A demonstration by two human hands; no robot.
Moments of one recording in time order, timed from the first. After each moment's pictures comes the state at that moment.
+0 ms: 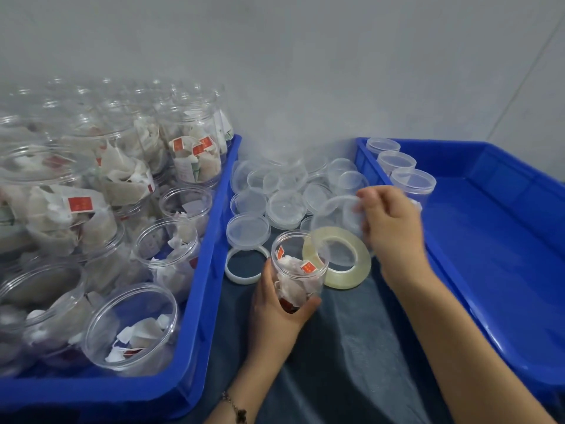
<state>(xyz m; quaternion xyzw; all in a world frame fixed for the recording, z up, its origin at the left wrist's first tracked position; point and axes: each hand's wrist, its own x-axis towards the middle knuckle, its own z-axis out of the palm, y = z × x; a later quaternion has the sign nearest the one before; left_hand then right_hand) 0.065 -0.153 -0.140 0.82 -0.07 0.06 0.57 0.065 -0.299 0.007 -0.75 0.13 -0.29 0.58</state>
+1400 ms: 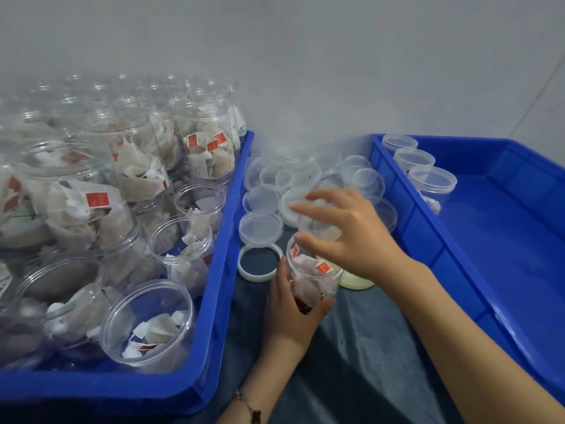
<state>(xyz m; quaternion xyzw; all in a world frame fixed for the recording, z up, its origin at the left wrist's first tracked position) 0.069 -0.153 -0.139 0.82 -0.09 0.02 0.57 0.087 -0.277 -0.007 -0.94 -0.15 -0.20 0.23</state>
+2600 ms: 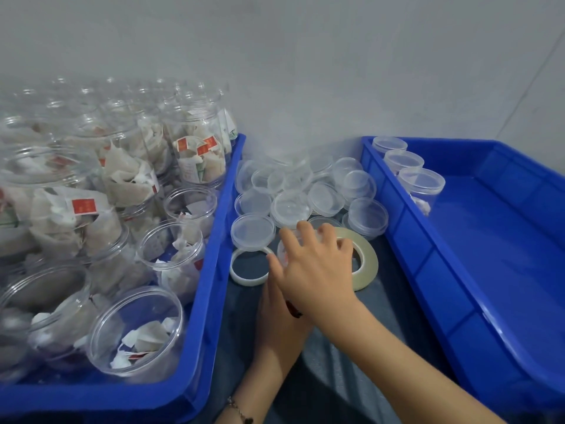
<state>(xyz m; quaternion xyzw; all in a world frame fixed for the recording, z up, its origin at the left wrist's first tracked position) 0.074 -0.155 -0.144 0.85 -0.10 0.05 0.52 0.073 -0.219 -0.044 -0.97 0.05 -0.22 -0.01</state>
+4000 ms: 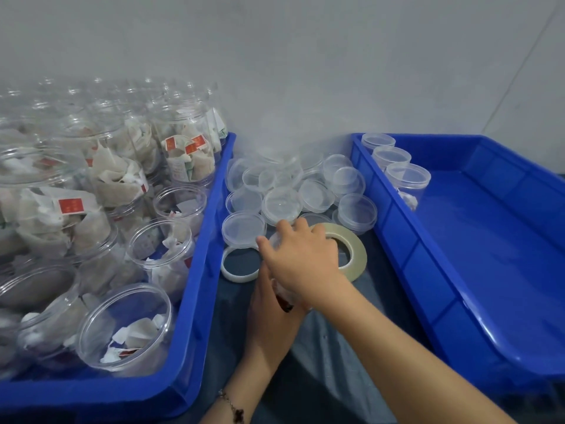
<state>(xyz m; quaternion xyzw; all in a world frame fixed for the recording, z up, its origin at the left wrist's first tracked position) 0.067 -0.151 -0.141 0.80 -0.10 0.02 0.60 0.092 -0.224 -0.037 -0.98 0.11 -0.09 0.11</state>
